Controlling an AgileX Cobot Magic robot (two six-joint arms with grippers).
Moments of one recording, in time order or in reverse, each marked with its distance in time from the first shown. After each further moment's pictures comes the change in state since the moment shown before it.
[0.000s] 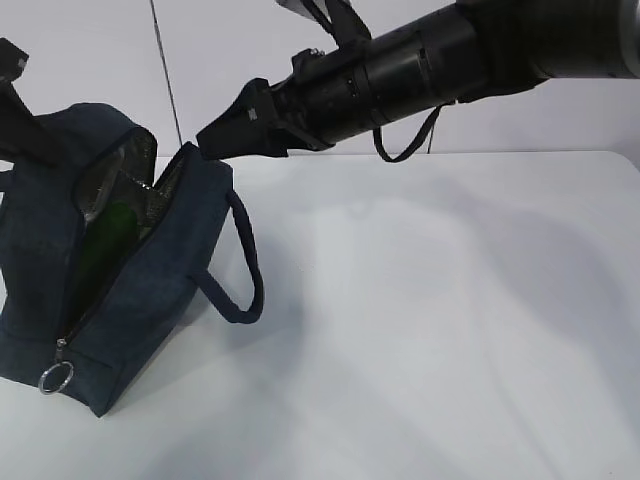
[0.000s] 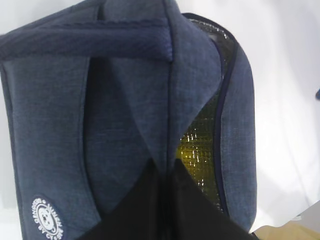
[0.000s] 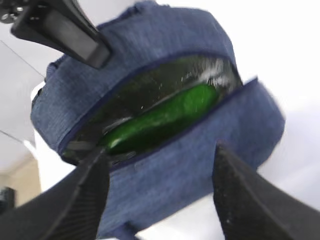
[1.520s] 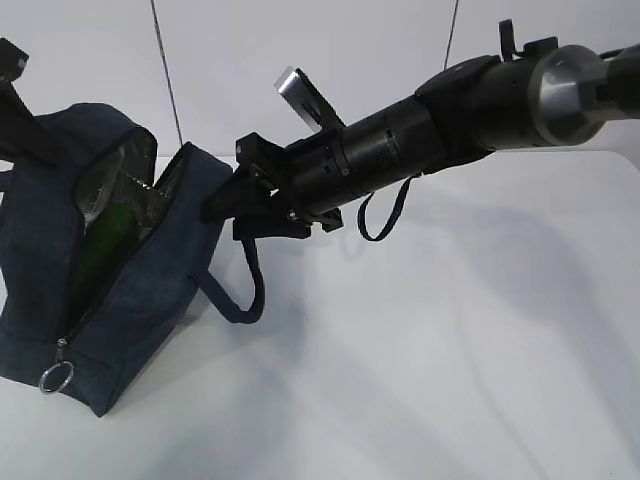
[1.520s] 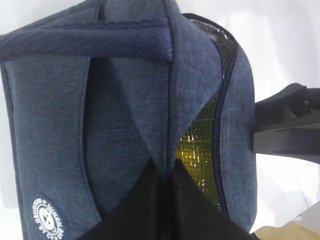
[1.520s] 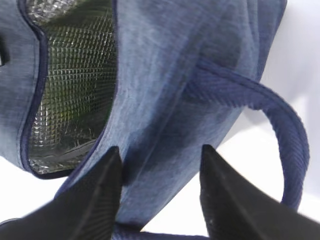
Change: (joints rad) left arm 0.000 0.000 0.000 0.000 0.000 0.000; right arm -0.002 0.178 -0.002 0.078 0.074 0.410
